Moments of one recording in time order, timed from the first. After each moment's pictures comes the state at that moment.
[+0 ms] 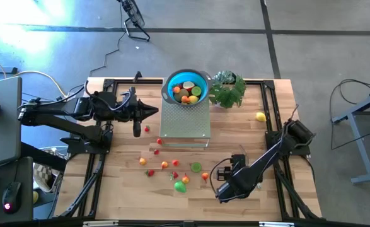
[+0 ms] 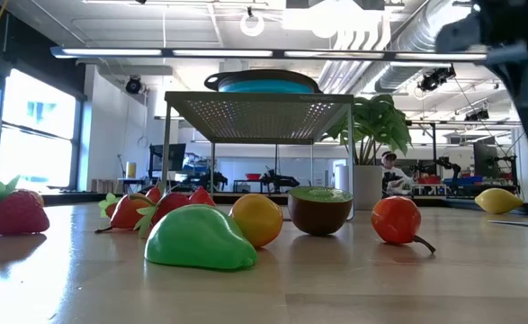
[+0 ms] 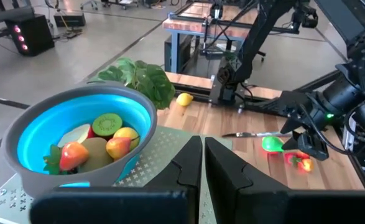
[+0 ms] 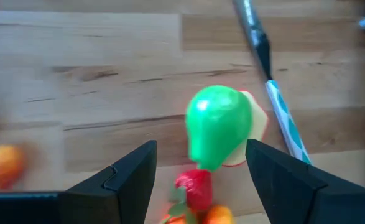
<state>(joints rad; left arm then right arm) -0.05 0.89 1.05 -0.36 -0.28 -0.13 0.66 1.90 1.41 -1.37 0.17 2.30</state>
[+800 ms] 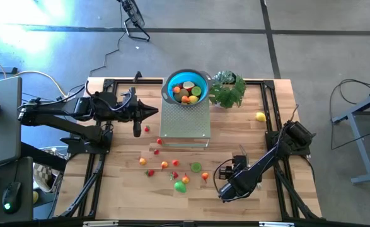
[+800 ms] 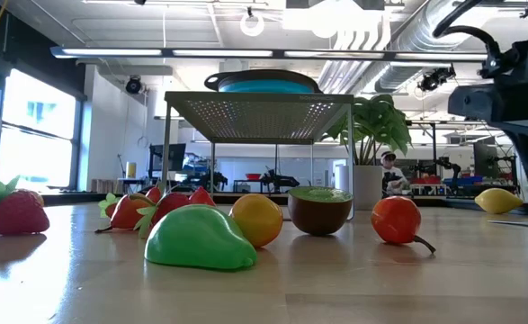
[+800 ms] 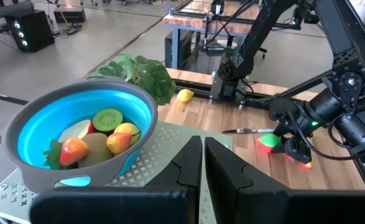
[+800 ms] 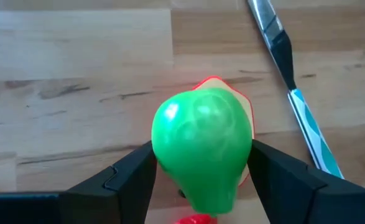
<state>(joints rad) -0.05 0.89 1.05 -0.38 -0.28 -0.14 0.69 1.91 1.23 -1.19 0.22 2.35</state>
